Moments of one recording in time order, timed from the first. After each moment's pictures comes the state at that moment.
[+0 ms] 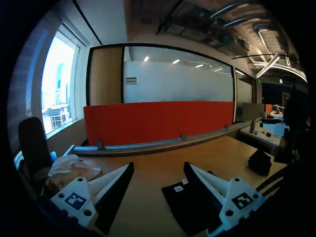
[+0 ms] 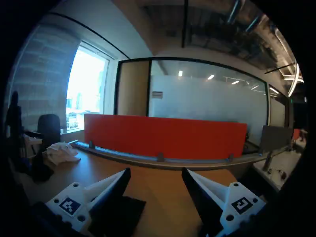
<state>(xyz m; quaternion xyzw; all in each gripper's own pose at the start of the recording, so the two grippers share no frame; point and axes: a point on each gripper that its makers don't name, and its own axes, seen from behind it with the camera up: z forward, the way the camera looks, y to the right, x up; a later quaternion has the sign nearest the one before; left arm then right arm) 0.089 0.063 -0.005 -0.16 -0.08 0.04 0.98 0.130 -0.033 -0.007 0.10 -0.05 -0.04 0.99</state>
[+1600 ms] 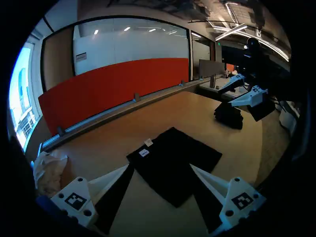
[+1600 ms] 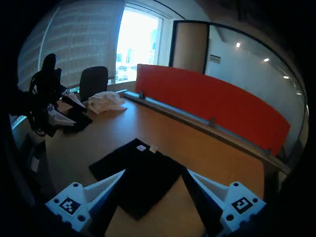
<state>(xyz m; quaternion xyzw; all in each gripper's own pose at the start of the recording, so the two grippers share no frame) -0.007 0.125 -0.052 -0.34 -0.22 0.13 0.90 0.036 -0.098 -0.052 0.31 -0.23 -0.13 0.91</state>
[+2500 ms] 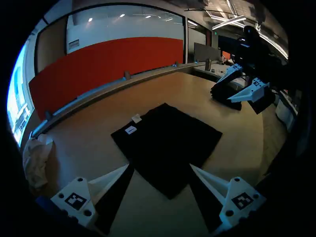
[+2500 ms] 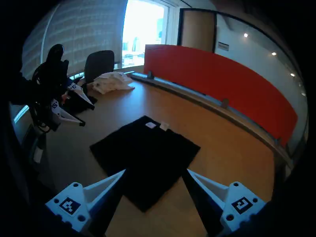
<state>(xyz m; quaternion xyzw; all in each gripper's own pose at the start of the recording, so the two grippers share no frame) -0.103 0.139 -0.065 -0.36 -0.28 0.15 0.88 -0.059 -0.108 -0.069 0.32 -0.29 -0.15 0.89</state>
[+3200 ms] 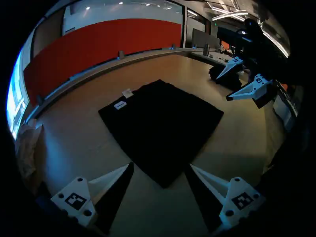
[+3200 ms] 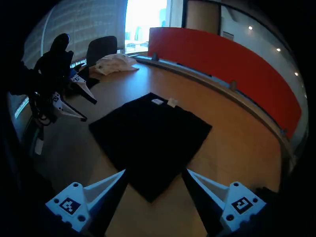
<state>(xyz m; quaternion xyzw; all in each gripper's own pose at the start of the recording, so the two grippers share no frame) -0.182 0.140 -0.079 -0.37 -0.34 0.16 0.85 -0.129 -0.106 -0.093 0.33 -0.34 -0.16 0.87</state>
